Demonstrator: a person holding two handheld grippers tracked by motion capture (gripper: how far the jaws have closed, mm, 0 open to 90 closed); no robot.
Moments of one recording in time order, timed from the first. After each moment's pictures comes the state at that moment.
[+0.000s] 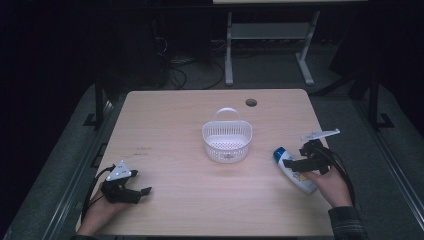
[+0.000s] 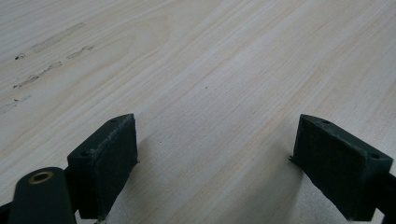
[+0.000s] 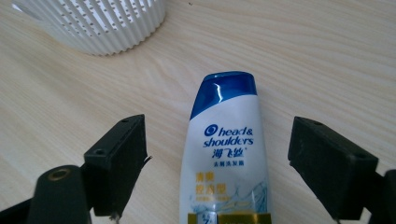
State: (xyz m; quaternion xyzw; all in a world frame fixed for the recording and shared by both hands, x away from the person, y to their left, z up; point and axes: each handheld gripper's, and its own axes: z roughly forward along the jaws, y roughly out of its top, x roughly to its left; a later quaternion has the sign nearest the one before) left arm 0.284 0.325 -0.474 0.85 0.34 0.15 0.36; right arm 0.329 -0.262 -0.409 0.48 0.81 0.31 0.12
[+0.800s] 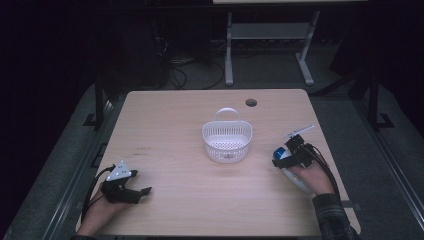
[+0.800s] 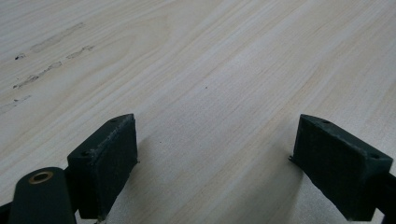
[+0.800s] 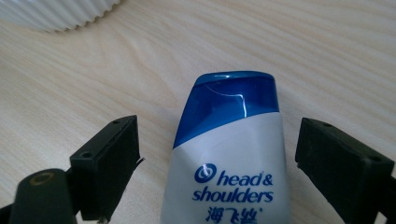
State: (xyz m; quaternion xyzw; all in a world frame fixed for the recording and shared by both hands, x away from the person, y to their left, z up) left arm 0.284 0.325 -0.474 0.85 0.34 0.15 0.36; right arm 0.369 -0.237 -0.444 0.48 0.83 0.24 0.10
